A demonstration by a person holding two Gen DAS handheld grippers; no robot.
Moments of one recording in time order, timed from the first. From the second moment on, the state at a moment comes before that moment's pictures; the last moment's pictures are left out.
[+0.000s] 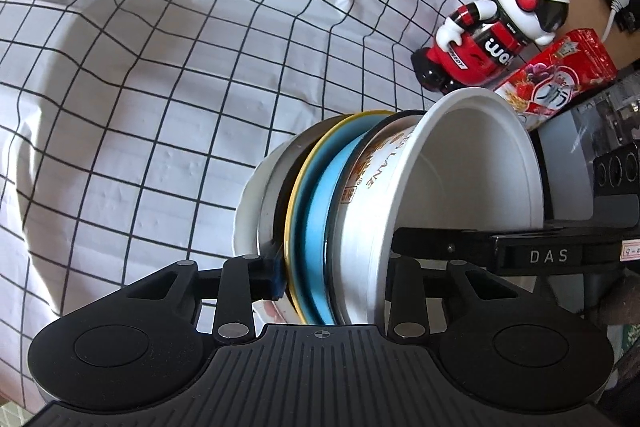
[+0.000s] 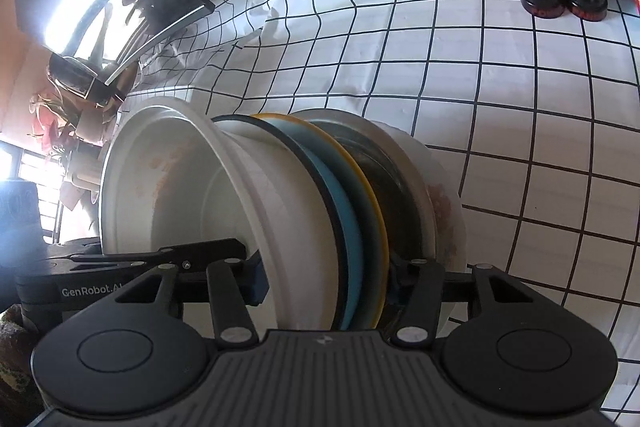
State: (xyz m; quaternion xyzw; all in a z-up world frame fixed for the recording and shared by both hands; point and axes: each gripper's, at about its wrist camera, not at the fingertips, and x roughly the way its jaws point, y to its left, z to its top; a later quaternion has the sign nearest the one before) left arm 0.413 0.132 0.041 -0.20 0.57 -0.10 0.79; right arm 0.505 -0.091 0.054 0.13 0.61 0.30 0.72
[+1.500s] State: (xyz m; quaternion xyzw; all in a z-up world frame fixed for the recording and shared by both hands) left arm 0.416 0.123 0.055 -0.13 0.57 -0.11 0.80; right arm 0.498 -0.087 0.058 0.11 0.61 0.30 0.73
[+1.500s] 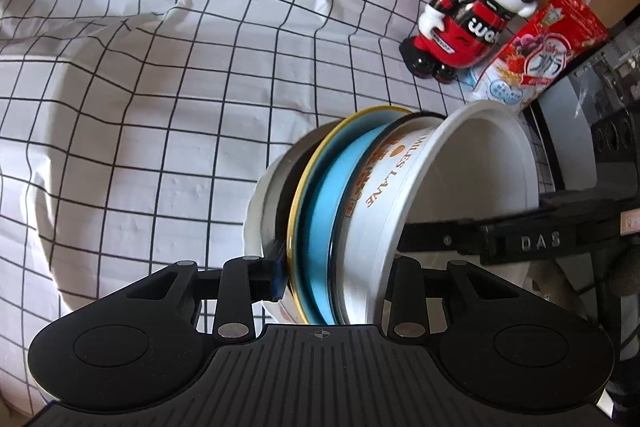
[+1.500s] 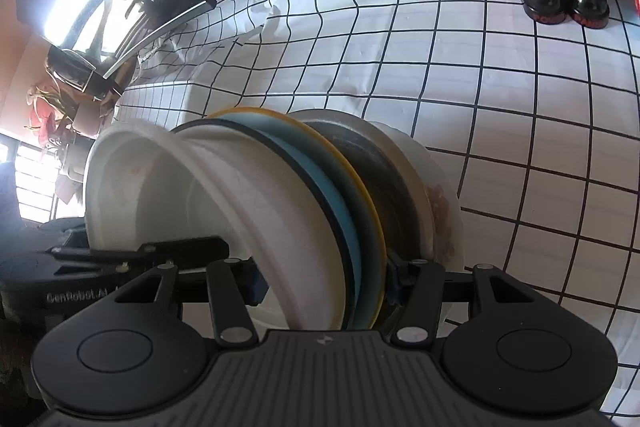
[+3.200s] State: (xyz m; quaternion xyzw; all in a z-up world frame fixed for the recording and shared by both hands) left arm 0.432 0.126 0.080 -0.13 0.54 -0.11 0.82; right arm 0.483 -0.106 0.084 0.02 0.54 0.25 0.80
